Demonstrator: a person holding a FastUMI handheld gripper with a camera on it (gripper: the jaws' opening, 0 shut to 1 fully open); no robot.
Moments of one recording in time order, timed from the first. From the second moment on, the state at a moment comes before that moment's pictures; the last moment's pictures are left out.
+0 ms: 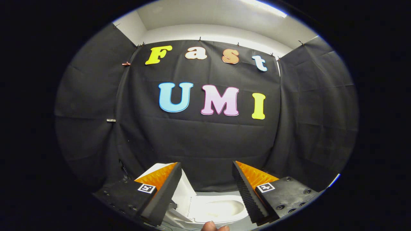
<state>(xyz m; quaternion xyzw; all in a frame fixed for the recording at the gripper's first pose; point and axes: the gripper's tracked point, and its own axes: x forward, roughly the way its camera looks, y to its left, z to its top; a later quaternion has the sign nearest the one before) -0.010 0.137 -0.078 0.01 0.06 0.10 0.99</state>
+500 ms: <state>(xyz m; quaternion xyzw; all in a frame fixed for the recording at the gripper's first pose) -0.007 0.076 -0.054 0.03 0.04 0.07 1.00</state>
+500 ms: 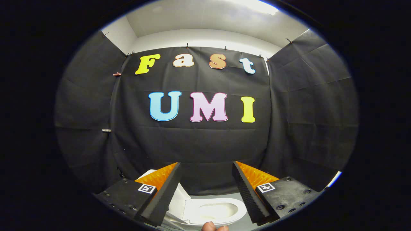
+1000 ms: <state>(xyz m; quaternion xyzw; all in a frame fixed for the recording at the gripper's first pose) -0.008 0.072 -0.054 0.02 0.05 0.07 1.00</state>
